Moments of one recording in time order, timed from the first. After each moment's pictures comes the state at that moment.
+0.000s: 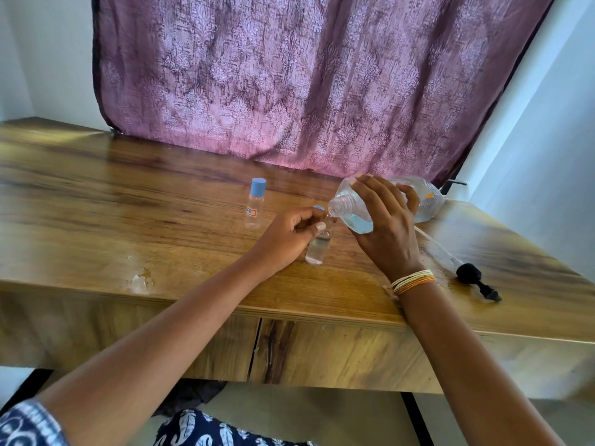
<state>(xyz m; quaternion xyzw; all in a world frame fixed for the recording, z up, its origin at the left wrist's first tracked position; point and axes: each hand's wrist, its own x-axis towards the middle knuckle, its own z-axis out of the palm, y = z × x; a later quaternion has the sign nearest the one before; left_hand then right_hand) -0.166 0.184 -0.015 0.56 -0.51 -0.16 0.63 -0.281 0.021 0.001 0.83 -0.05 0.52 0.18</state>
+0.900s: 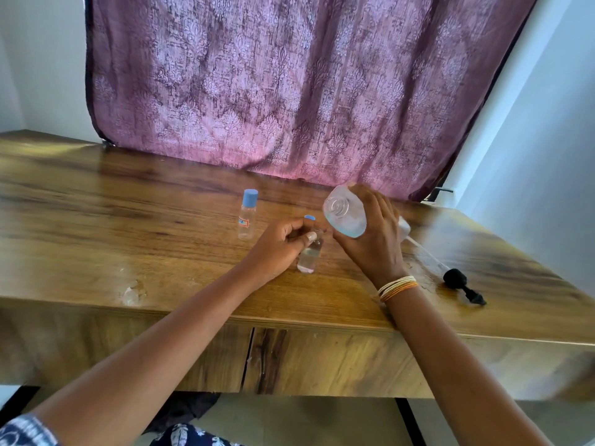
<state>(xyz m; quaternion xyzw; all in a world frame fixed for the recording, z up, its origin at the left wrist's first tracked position) -0.162 0.184 -0.021 0.57 -0.50 -0.17 0.63 -0.275 0.033 -0.002 0.84 -0.08 0.54 0.04</state>
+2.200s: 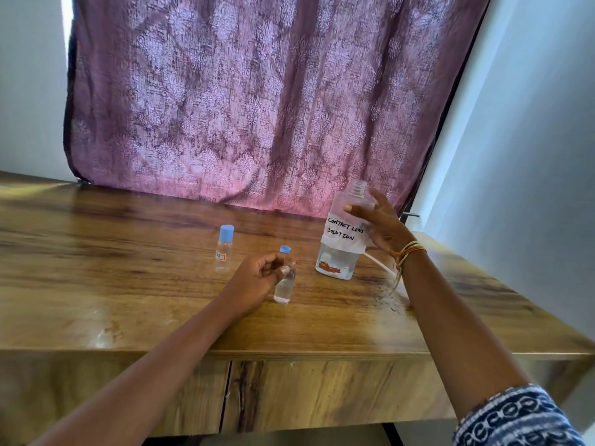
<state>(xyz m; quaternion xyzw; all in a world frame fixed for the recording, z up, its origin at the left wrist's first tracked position) -0.157 0.178 -0.026 0.54 -0.51 -0.20 0.64 -0.294 -0.041 0.087 0.69 -0.20 0.38 -0.59</state>
